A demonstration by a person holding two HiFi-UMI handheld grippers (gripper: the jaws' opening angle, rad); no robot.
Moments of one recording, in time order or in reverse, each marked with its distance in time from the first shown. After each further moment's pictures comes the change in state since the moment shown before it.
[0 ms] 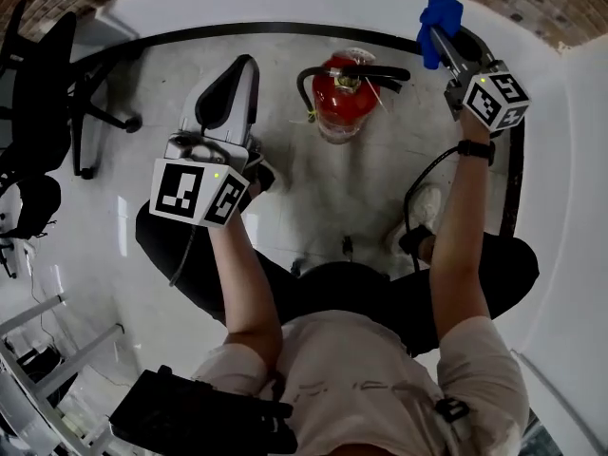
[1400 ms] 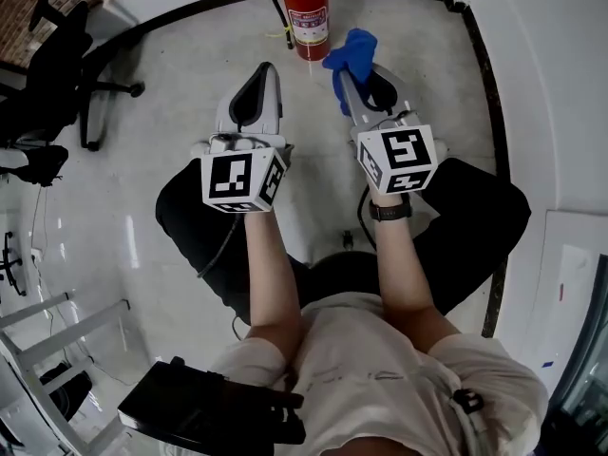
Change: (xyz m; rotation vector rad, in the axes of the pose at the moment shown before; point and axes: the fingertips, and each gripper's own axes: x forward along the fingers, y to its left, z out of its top) left arm -0.279 -0.199 0.005 0.019 -0.030 0.004; right arm -0.274 0.400 -0.001 -0.008 -0.047 -0.313
